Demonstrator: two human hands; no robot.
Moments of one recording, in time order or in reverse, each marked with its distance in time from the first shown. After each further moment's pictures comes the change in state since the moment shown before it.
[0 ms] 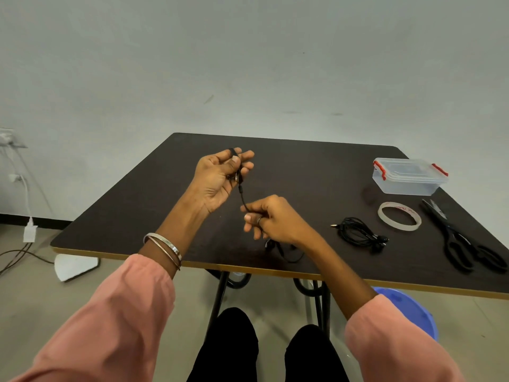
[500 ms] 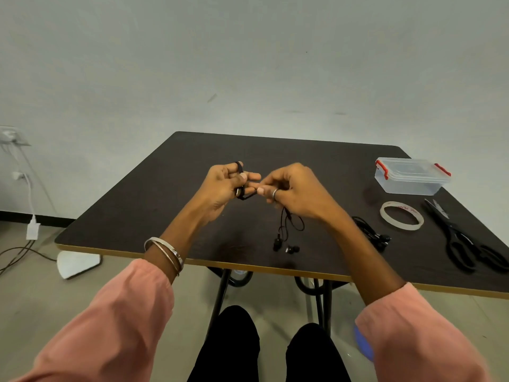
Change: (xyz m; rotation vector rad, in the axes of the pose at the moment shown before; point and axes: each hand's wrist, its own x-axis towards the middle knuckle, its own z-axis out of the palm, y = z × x) left_hand -0.008 -0.016 -0.009 0.374 -0.048 -0.020; right_hand -0.008 -0.034 -0.046 -0.187 0.181 -0.132
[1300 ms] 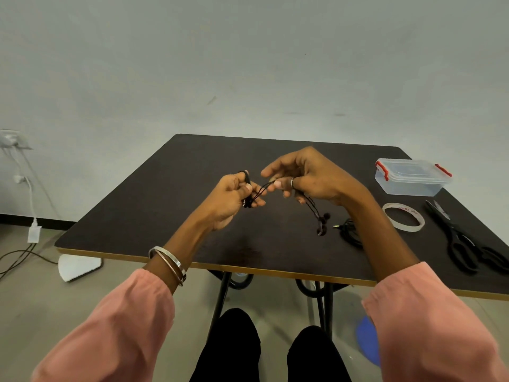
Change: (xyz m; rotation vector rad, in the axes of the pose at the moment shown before) left_hand -0.002 -0.015 0.004 0.191 -0.128 0.004; right_hand 0.012 0.006 -0.039 0.204 -0.219 0.012
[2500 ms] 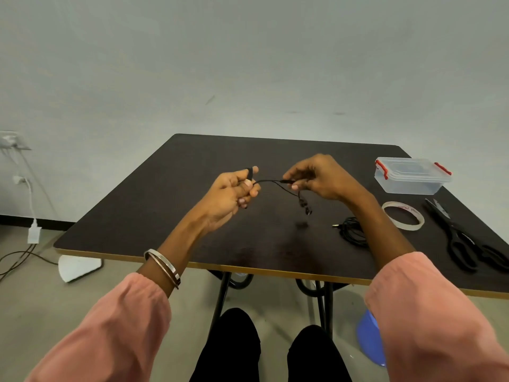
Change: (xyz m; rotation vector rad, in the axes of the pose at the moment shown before) left_hand -0.010 0.011 -0.001 -0.096 -0.058 0.013; right_hand 0.011 0.054 -0.019 -0.318 0.136 0.047
